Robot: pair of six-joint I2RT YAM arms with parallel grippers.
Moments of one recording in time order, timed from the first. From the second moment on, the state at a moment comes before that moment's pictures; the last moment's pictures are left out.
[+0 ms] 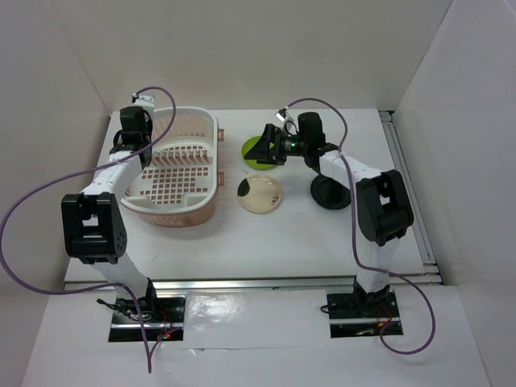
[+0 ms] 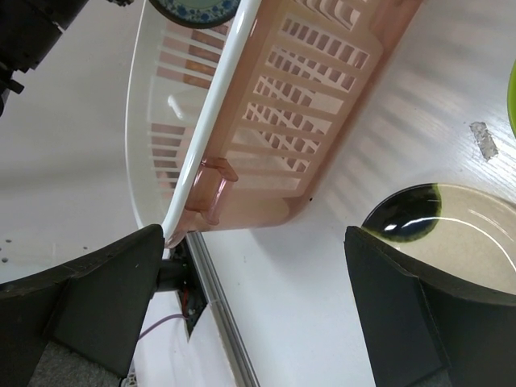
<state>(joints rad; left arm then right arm) 0.06 1.69 1.28 -0.01 -0.32 0.26 0.36 1.88 1.34 0.13 -0.83 0.67</state>
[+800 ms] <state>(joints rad) 0.06 1.72 1.30 0.00 -0.27 0.29 0.36 1.93 1.37 0.13 -0.86 0.67</state>
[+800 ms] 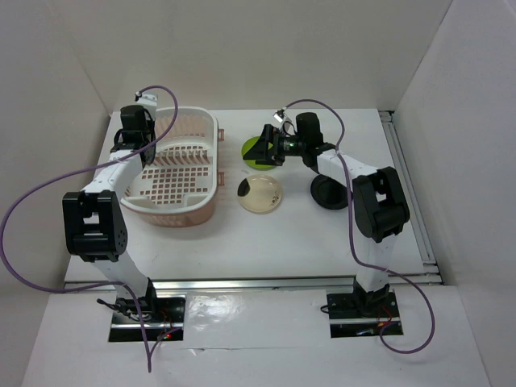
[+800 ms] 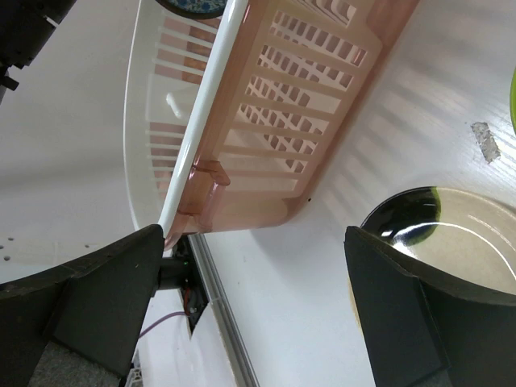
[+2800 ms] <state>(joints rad) 0.06 1.78 1.26 0.04 -0.26 0.25 0.36 1.94 1.38 0.14 -0.87 0.70</state>
